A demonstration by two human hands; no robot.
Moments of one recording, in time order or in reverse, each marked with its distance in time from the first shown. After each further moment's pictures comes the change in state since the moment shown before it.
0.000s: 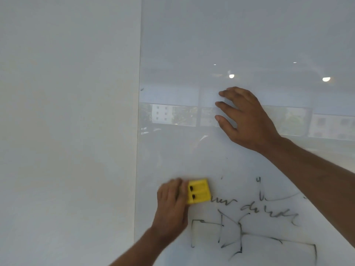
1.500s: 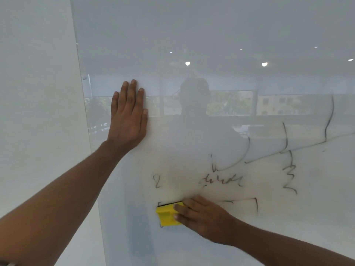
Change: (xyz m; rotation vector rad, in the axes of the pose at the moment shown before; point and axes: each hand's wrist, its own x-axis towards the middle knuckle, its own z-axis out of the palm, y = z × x) left_hand 0.200 -0.046 -0.022 0.105 0.038 0.108; right_hand -0.256 -0.133 -0.004 -0.010 -0.401 -0.386
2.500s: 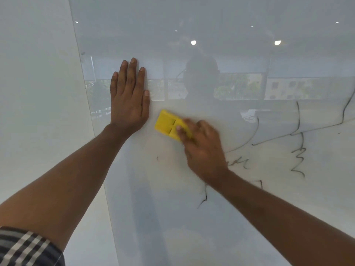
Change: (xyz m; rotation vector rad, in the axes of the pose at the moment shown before) left_hand -0.008 -0.005 0.013 0.034 0.109 0.023; right_hand 0.092 0.067 -0.022 0.010 0.393 0.636
